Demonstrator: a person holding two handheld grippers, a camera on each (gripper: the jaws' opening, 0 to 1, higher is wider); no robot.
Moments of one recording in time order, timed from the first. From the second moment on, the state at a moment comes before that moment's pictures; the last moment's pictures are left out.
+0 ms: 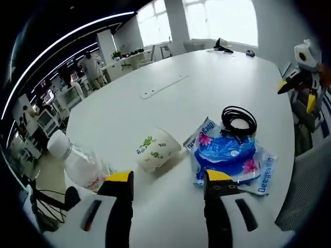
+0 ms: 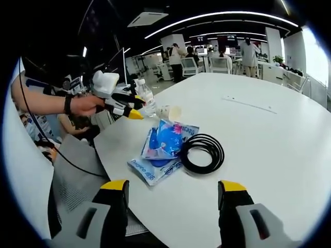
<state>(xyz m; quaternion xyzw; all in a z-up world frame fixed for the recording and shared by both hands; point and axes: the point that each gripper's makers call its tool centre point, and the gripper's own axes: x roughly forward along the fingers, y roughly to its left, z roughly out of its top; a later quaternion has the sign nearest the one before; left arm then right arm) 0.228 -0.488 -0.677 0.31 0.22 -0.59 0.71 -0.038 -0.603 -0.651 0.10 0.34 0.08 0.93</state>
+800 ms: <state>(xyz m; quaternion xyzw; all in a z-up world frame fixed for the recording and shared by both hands) 0.257 -0.532 -0.703 0.41 0.22 -0.61 0.65 -0.049 -0.603 -0.660 0.12 0.34 0.07 0.93</state>
